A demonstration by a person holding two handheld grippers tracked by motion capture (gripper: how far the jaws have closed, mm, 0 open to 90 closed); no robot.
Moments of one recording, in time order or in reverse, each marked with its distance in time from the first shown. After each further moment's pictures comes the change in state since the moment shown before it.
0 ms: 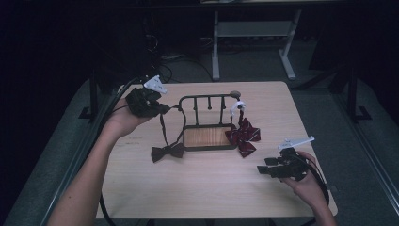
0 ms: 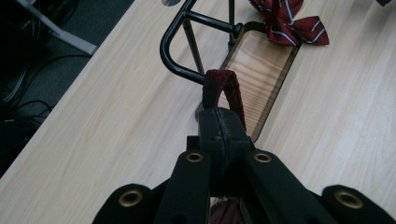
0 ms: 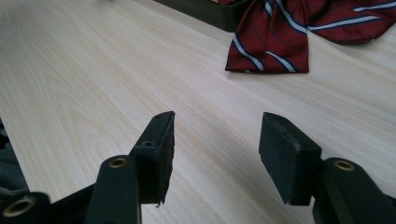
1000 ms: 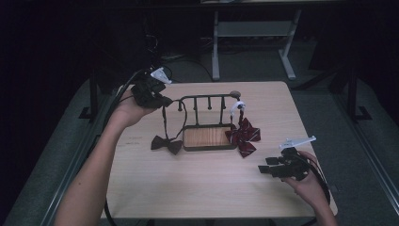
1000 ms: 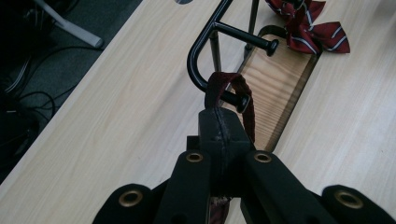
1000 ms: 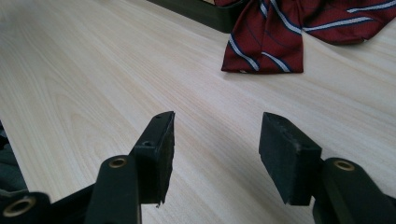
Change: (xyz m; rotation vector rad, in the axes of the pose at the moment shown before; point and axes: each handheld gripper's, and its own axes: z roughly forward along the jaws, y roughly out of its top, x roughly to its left) left arm 0.019 0.017 0.015 0.038 0.014 -0.028; right arm -0.003 -0.001 -0.002 -0.006 -0.001 -0.001
